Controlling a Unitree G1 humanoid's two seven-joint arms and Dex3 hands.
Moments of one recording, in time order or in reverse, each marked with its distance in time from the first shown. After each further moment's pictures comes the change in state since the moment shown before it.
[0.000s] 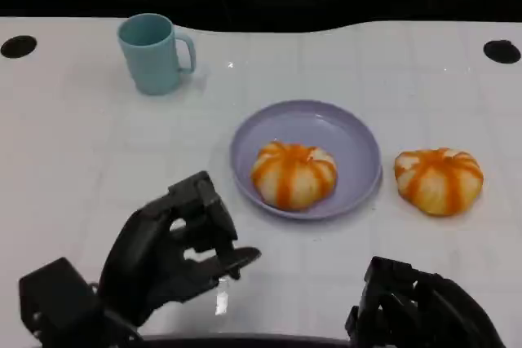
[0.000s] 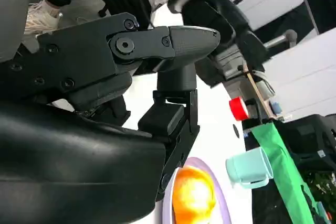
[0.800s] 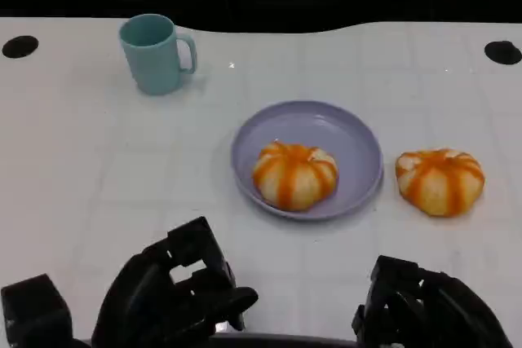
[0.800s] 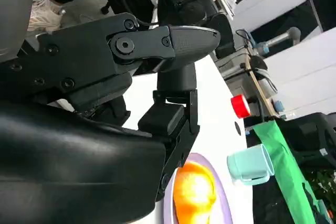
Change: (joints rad) left arm 0.117 -0.035 0.056 -0.079 -0.121 0.230 -0.138; right arm -0.005 -0.013 -0.016 0.006 -0.002 0.002 0.005
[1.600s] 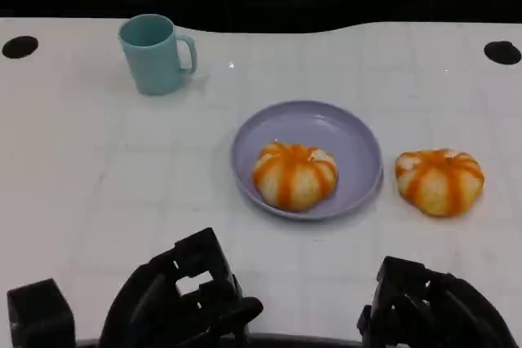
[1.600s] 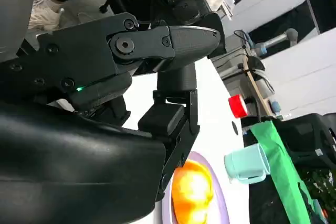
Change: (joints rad) left arm 0.027 -0.020 0.004 -0.022 0.000 0.052 -0.023; right arm 0.006 -0.002 -0.019 0.007 0.004 -0.018 0.024
